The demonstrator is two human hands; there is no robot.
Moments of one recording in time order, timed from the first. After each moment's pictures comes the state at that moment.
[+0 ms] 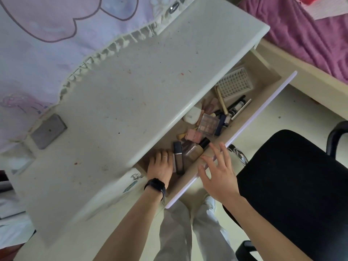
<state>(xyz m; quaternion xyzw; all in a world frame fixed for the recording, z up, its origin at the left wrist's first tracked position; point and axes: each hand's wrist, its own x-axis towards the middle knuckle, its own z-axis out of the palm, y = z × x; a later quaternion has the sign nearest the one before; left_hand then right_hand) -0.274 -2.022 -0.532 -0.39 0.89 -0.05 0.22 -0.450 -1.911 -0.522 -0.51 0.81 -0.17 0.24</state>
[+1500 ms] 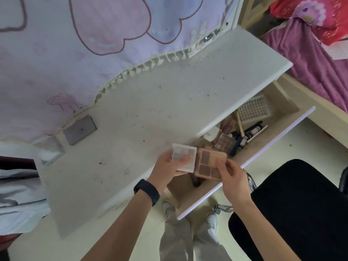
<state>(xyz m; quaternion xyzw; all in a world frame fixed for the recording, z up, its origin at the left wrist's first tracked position) -0.271 -2.067 -0.408 -0.56 0.38 0.72 -0.16 -0.447 -1.965 -0.440 -0.23 0.75 -0.42 0.45</state>
